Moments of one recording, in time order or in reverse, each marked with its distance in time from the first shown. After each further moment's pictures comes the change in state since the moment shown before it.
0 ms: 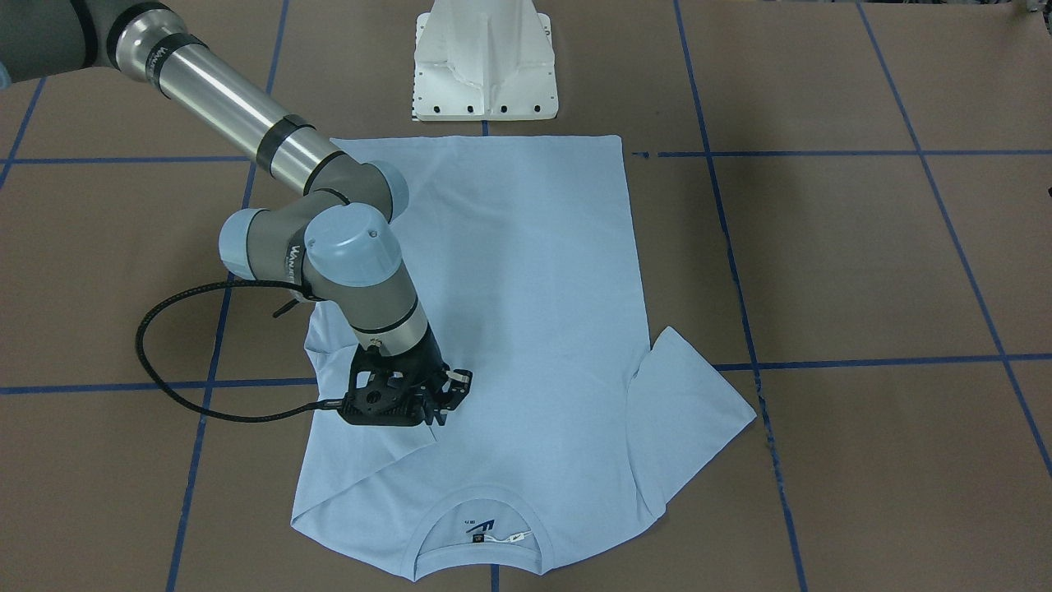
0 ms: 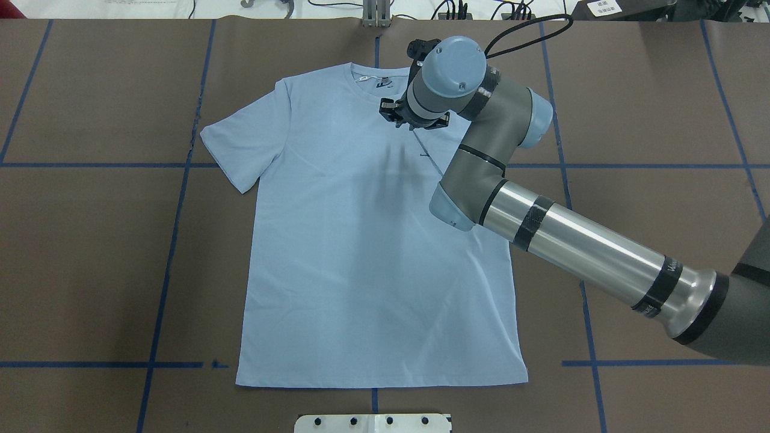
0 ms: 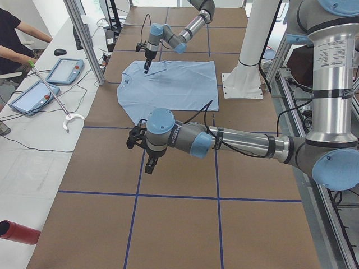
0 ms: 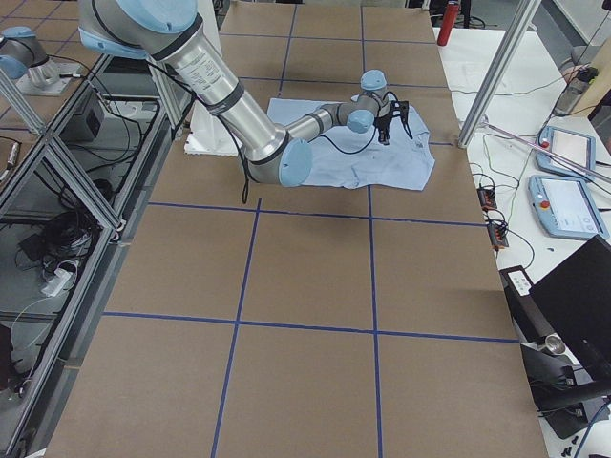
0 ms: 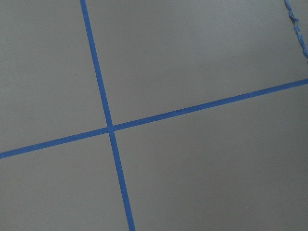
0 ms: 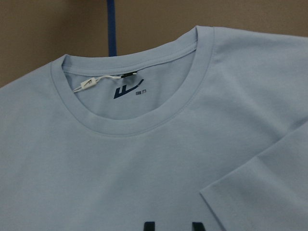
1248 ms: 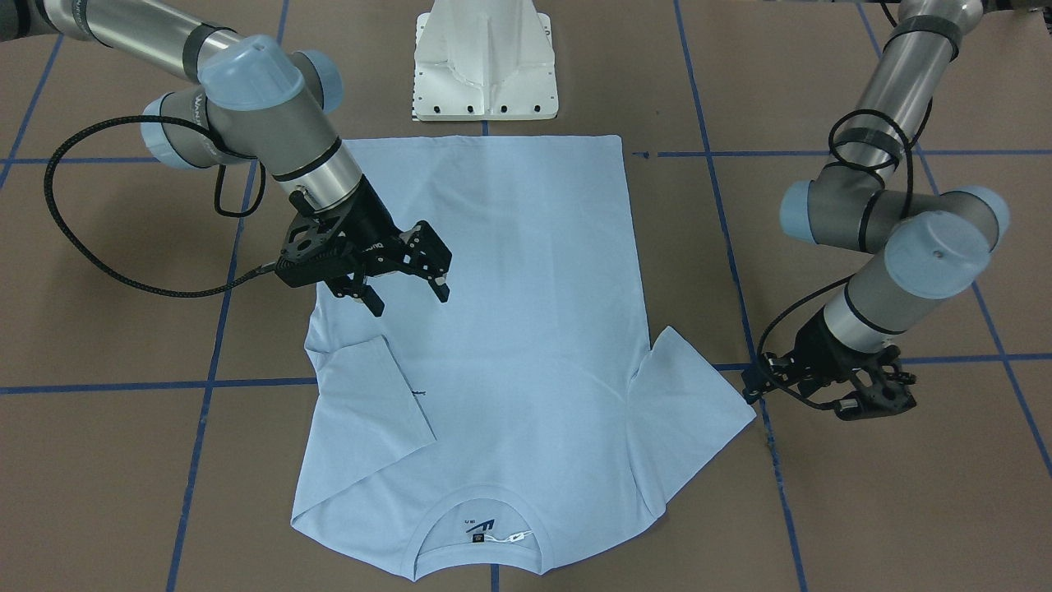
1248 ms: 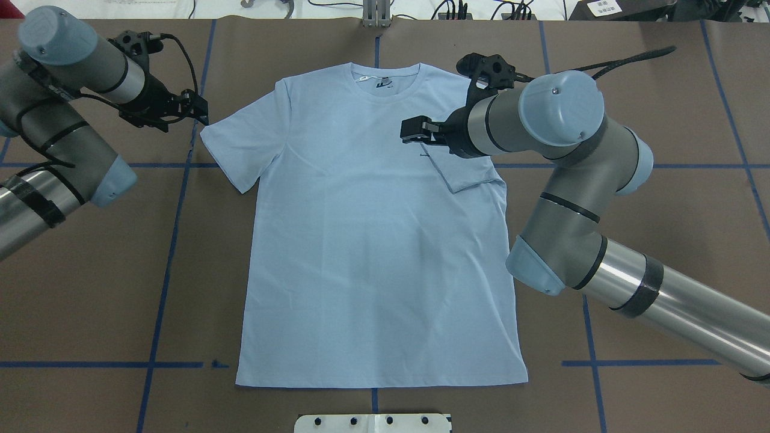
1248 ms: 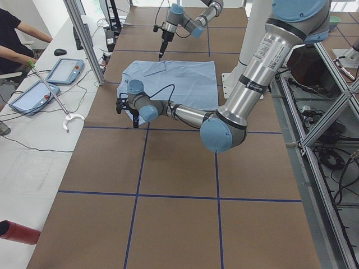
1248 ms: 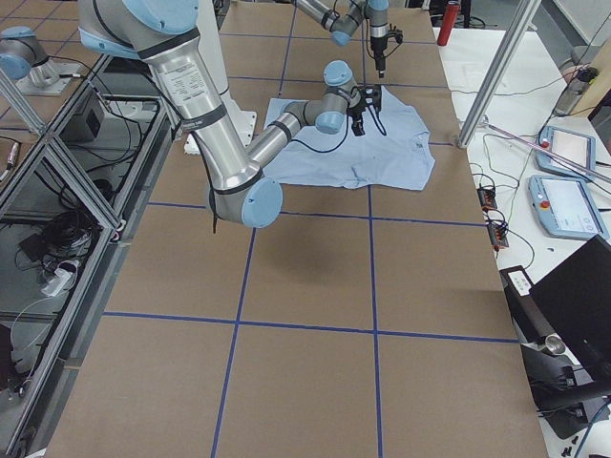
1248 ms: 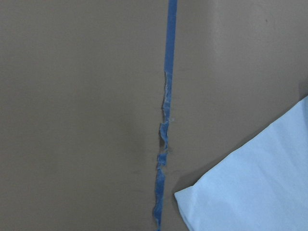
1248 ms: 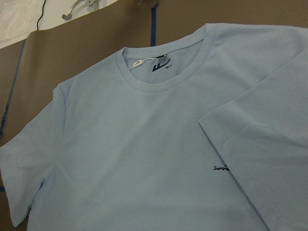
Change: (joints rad) left arm 0.540 -0.591 0.550 -0.333 0.318 -0.924; right arm -0.014 -0.342 0.564 0.001 0.017 0.045
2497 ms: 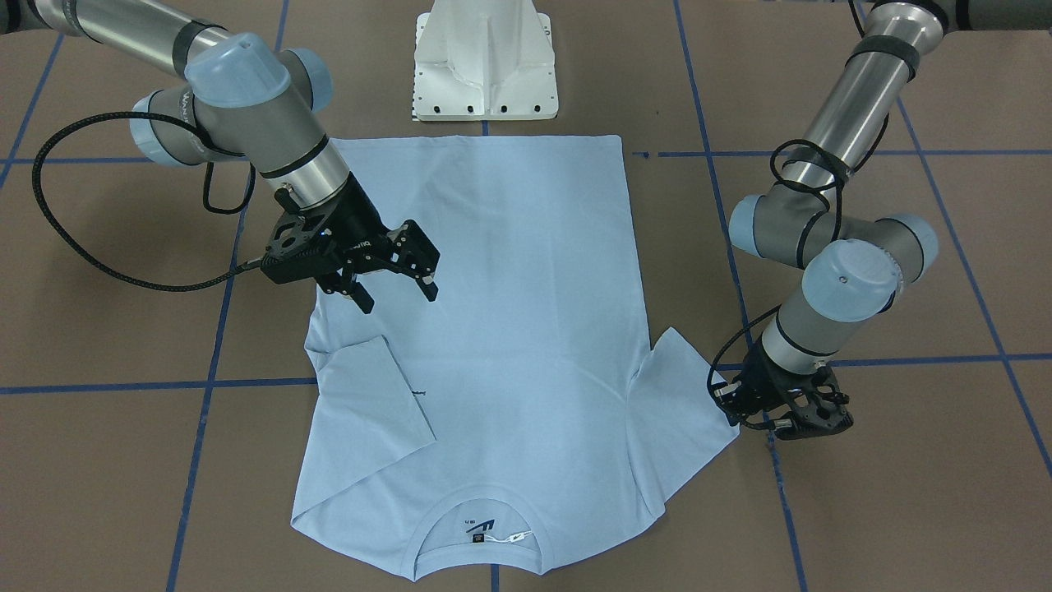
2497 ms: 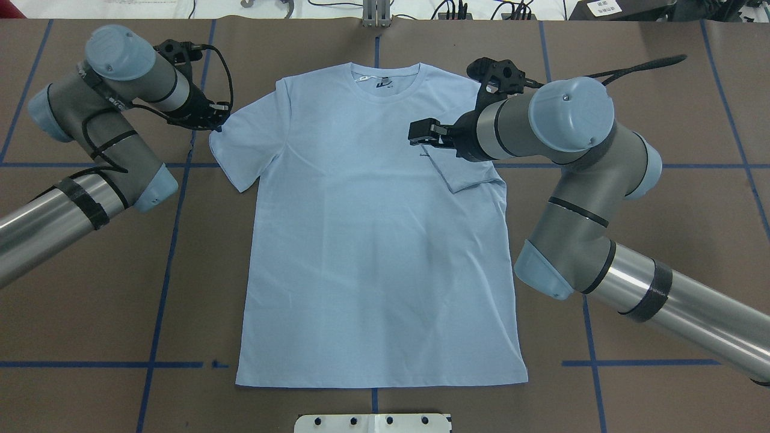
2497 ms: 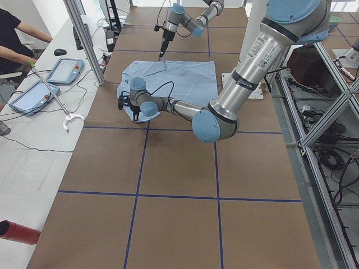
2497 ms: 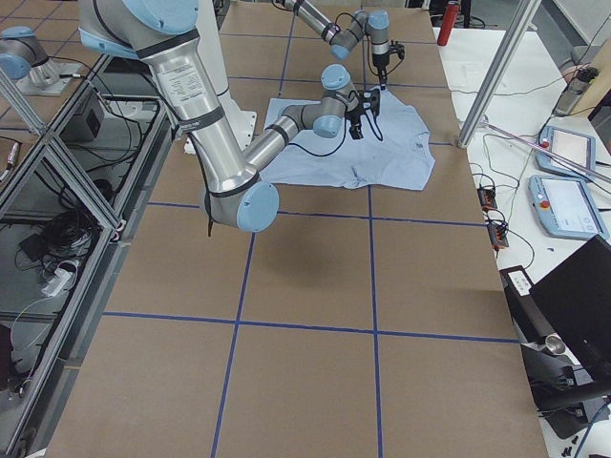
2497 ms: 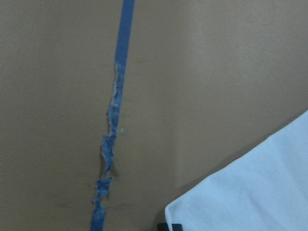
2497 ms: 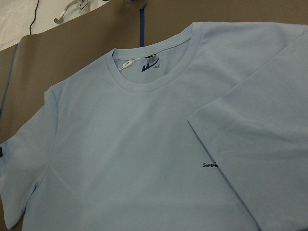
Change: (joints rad) left arm 0.051 -0.104 0.085 -0.002 0.092 -0.025; right arm -0.001 -0.021 0.007 0.007 -0.007 0.030
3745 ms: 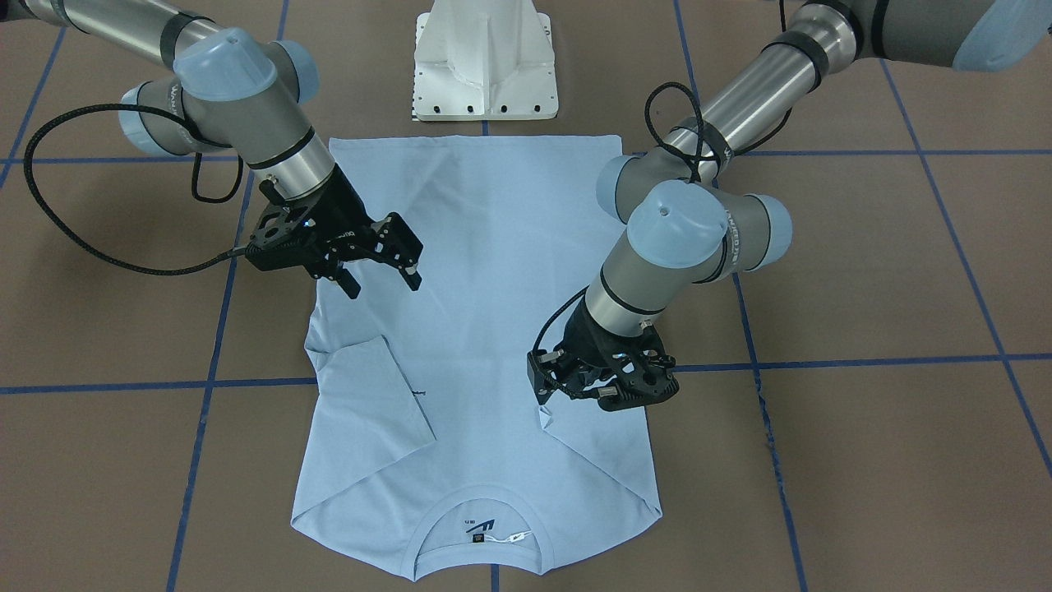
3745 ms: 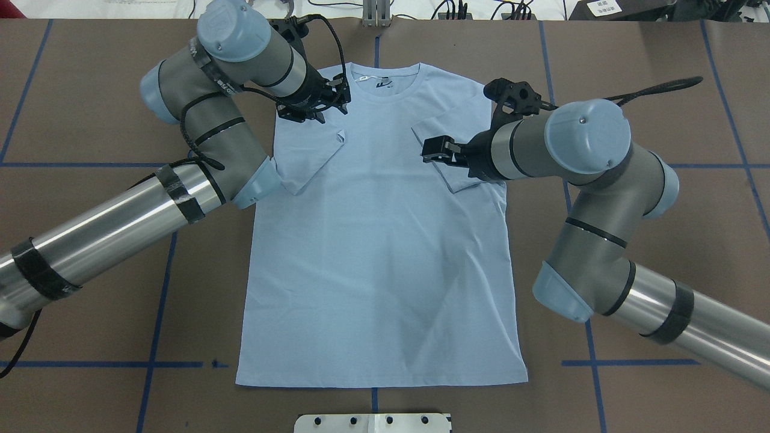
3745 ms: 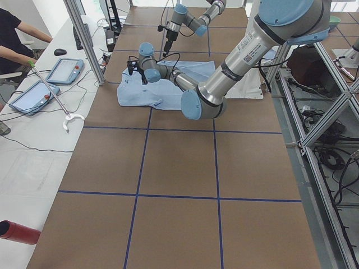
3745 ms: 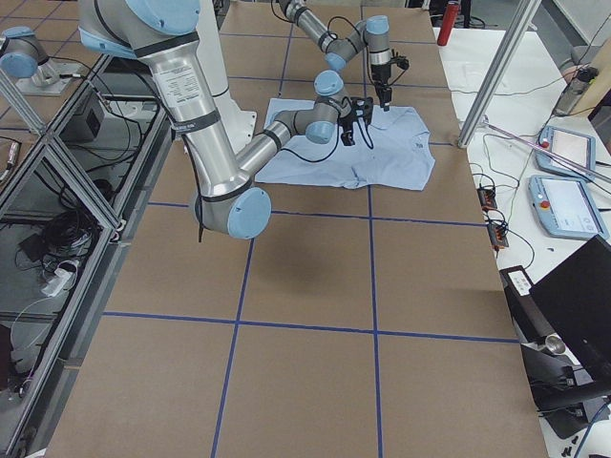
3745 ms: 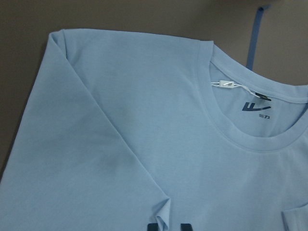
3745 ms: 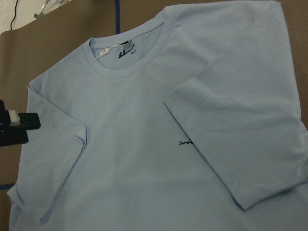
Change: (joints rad) left arm 0.111 -0.202 -0.086 0.006 -0.016 -0.347; right arm -0.054 -0.103 0.099 -0.020 -0.007 0.128
